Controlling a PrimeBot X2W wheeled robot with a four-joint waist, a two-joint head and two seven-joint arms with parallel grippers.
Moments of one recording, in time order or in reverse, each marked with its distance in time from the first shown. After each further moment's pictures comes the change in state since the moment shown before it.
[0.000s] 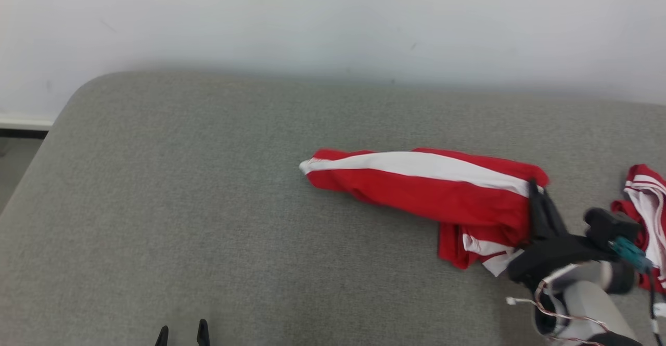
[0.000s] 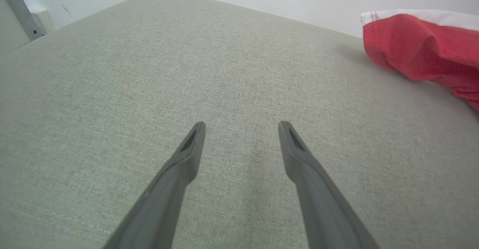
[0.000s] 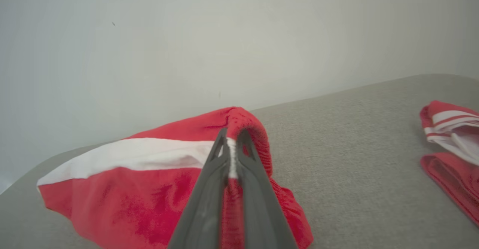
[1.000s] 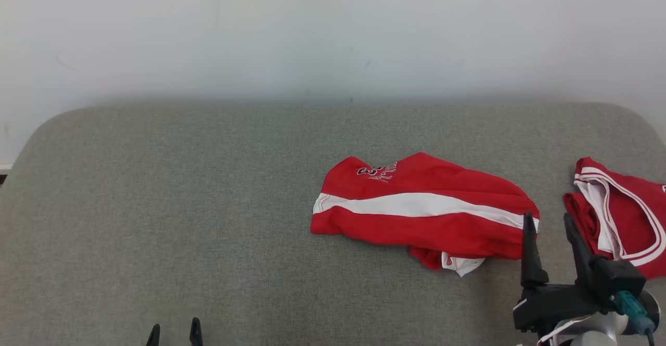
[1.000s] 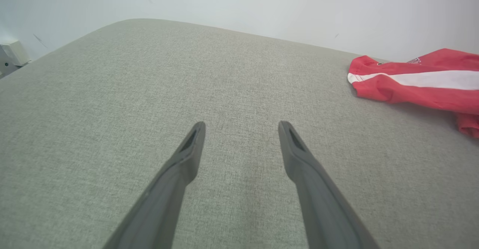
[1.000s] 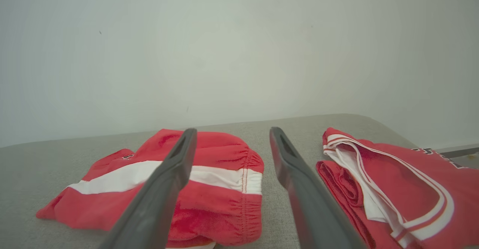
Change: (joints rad) left arm 0.003 0.000 0.022 -0.009 0.037 0.000 0.000; right arm 0.250 0.059 -0.152 -0.281 -0.280 0.000 0.000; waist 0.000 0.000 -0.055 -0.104
